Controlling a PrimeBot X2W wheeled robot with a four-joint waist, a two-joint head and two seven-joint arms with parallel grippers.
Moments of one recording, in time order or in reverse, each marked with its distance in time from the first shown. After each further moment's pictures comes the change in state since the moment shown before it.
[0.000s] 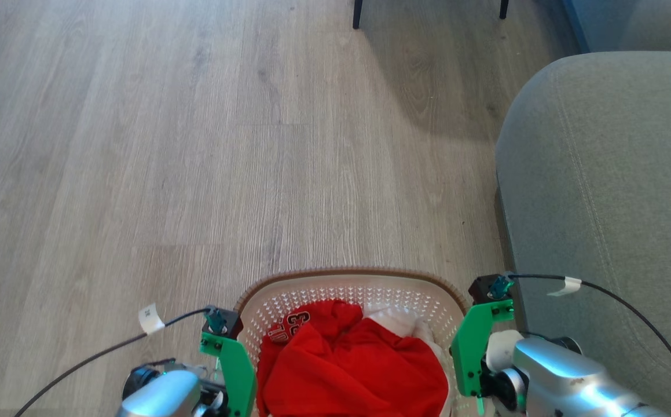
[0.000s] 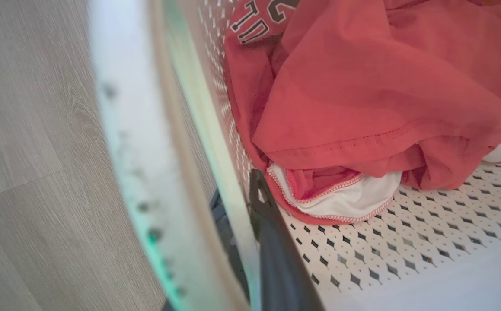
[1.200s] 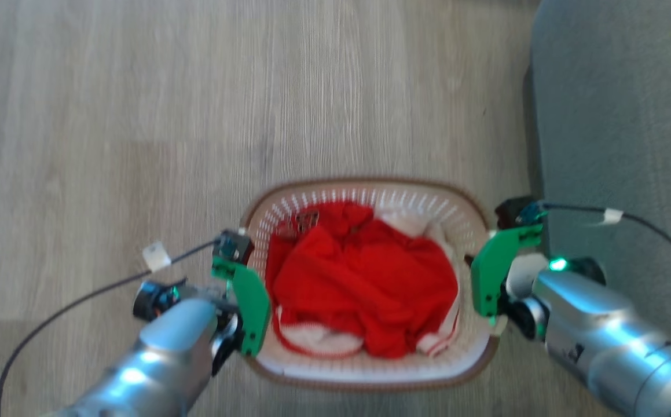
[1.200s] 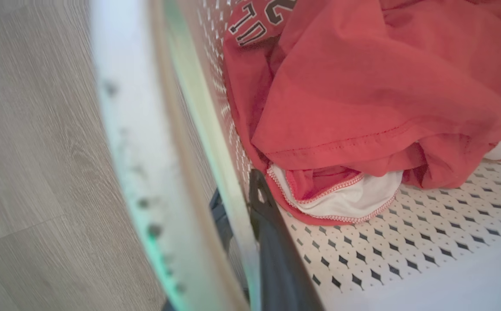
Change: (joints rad) left arm -0.171 -0.076 0.000 0.085 0.053 0.033 -0.167; right arm -0.157 -0.059 -0.008 -0.013 -0.001 0.000 -0.116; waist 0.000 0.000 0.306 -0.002
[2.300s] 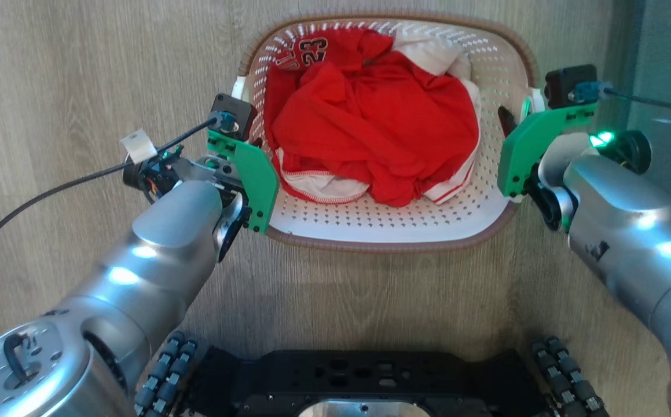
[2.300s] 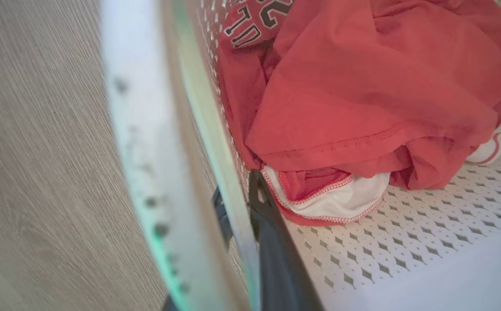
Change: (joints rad) left arm -0.314 -0.013 0.003 -0.040 0.030 0.090 -0.140; right arm -0.298 -0.006 -0.017 0.112 -0.018 0.002 -0.213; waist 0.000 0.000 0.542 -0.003
